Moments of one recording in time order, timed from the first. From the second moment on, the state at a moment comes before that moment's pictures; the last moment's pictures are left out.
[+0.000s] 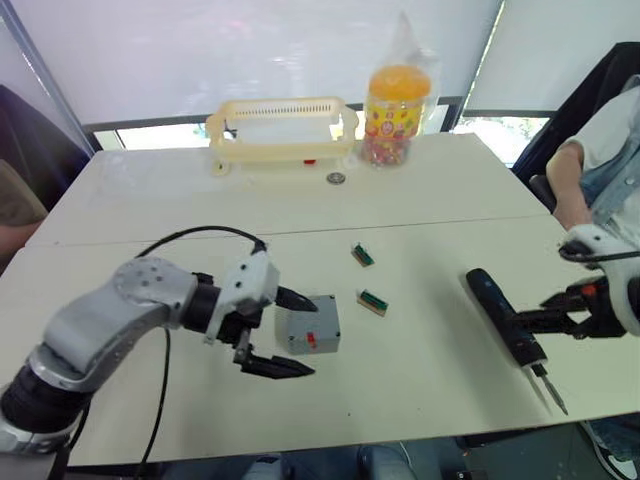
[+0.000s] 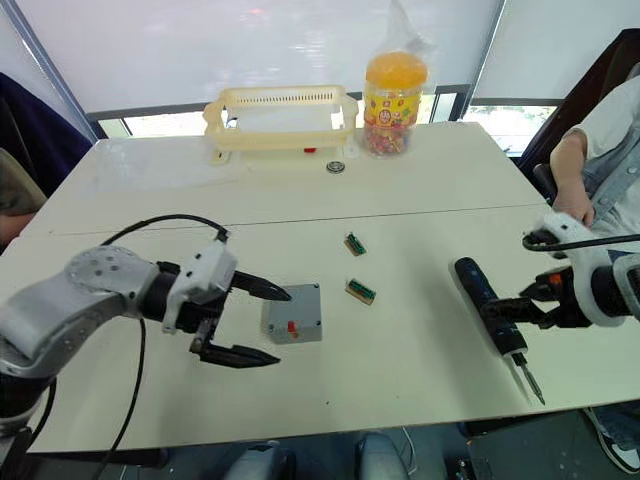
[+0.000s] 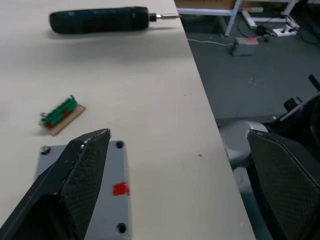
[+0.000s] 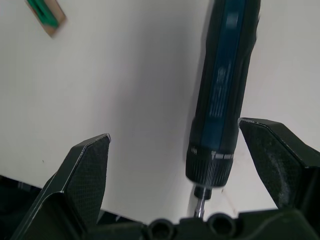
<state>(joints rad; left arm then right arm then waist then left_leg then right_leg) -0.50 0.87 -0.18 -0.55 -0.66 0.72 -1.15 -0.32 -1.40 -0.22 -0.25 0.80 1.54 0.81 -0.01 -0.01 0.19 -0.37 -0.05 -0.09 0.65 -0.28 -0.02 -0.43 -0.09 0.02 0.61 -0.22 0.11</state>
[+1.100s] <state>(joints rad) -0.42 0.79 -0.16 -0.55 -0.67 0.80 -1.00 -0.32 -1.18 -0.04 -0.05 0.56 1.43 0.71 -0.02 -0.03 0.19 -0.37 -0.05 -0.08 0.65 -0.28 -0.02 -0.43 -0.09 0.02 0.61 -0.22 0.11</state>
